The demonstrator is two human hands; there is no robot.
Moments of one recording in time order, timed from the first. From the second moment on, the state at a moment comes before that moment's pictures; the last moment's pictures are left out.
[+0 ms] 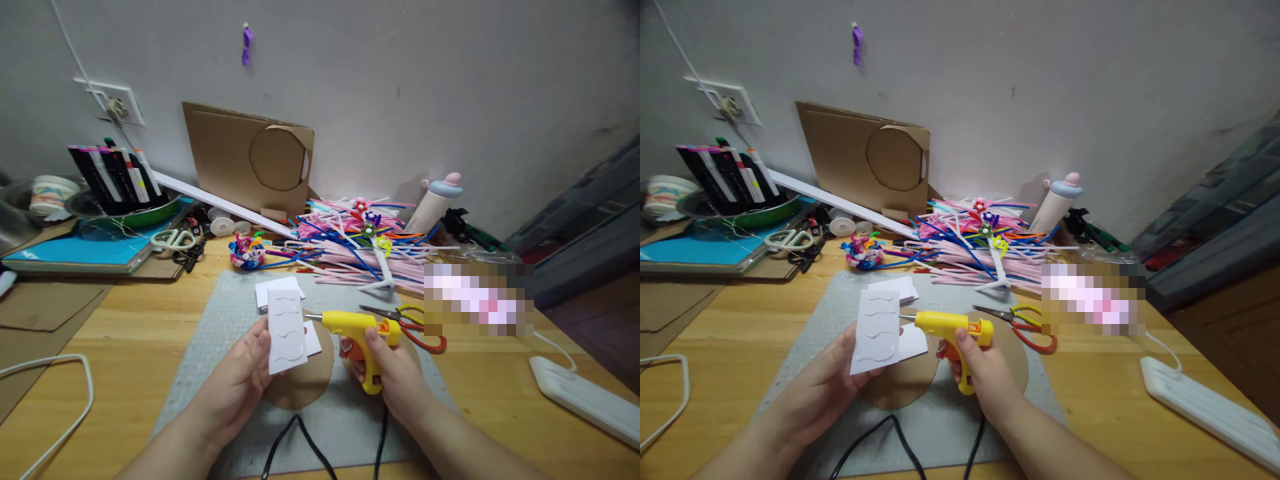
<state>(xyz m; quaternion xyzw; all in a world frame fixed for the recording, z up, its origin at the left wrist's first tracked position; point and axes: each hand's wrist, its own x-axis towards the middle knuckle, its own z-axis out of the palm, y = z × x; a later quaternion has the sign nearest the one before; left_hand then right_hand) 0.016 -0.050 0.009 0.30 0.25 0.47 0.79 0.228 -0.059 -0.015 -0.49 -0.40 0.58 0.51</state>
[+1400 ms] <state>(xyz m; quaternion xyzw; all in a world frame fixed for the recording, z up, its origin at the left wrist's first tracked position) 0.013 -0.049 0.012 0.28 0.24 0.50 0.79 0.230 -0.068 -0.013 -0.52 -0.51 0.45 0.51</state>
